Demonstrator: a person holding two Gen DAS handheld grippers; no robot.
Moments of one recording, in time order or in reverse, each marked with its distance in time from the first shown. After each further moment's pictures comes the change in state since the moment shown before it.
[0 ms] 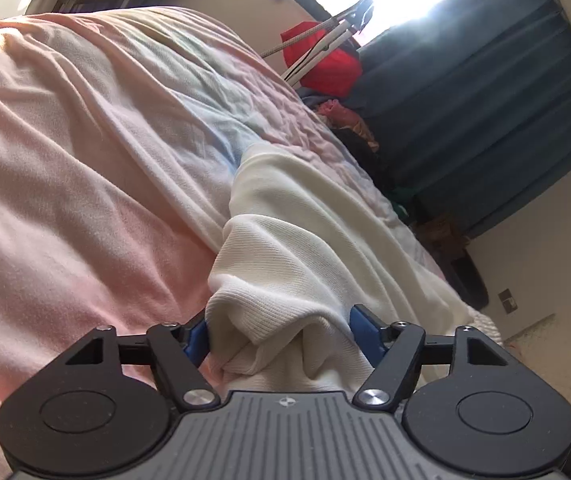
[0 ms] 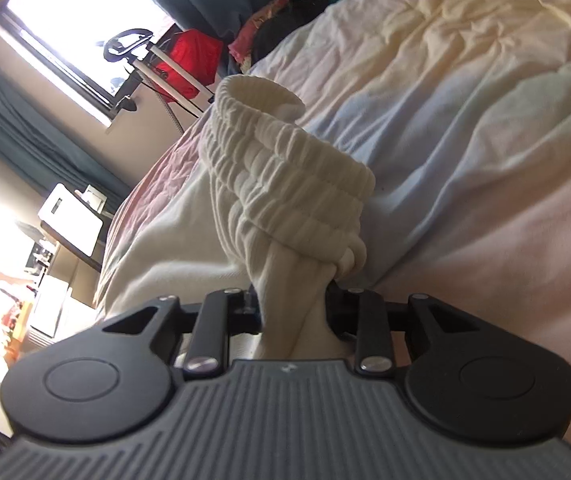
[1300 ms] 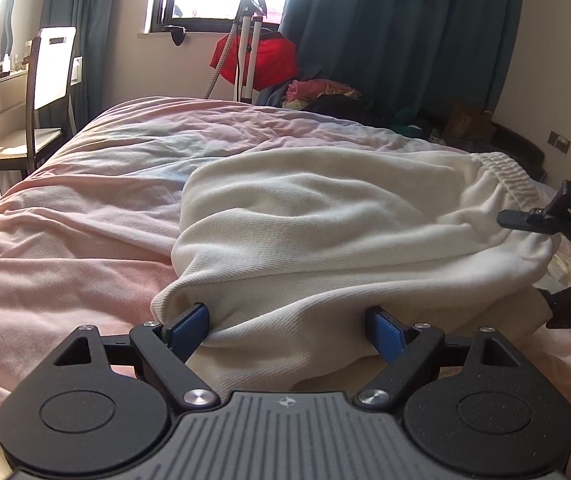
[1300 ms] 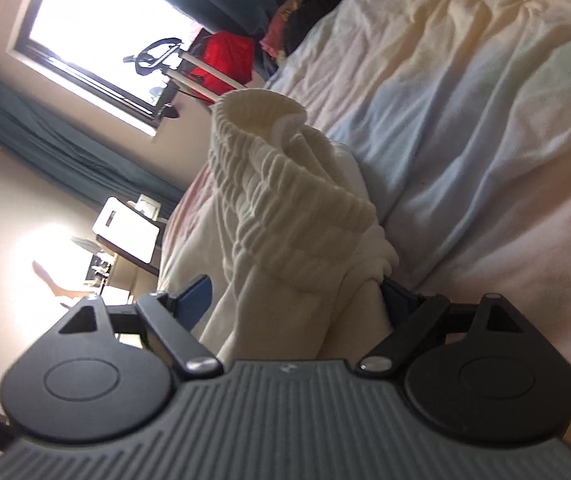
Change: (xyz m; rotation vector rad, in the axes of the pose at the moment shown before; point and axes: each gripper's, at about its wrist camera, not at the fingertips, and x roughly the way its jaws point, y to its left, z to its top) left arm -0.004 -0.081 -0.063 0.608 0.023 0.314; right arm 0.003 -0.005 0.013 0.014 0.031 0.192
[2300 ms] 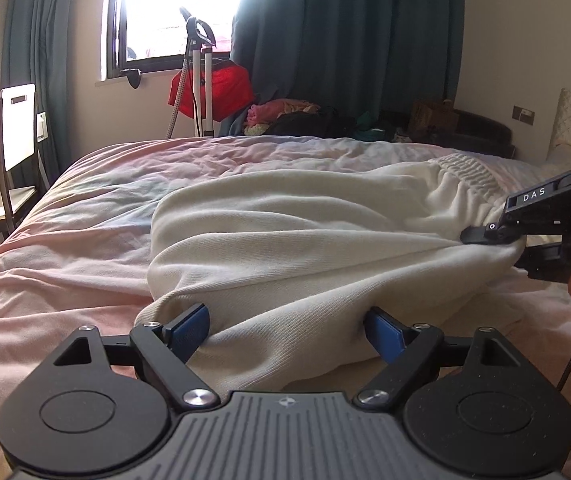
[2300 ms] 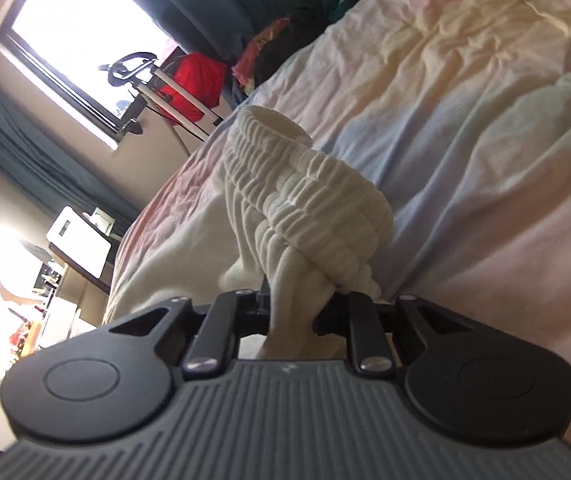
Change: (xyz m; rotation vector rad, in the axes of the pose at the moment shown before) left arm -0.004 -0.026 -0.004 0.199 -0.074 -0.038; right arm -0.005 0.006 0.000 -0.034 -0.098 -0.165
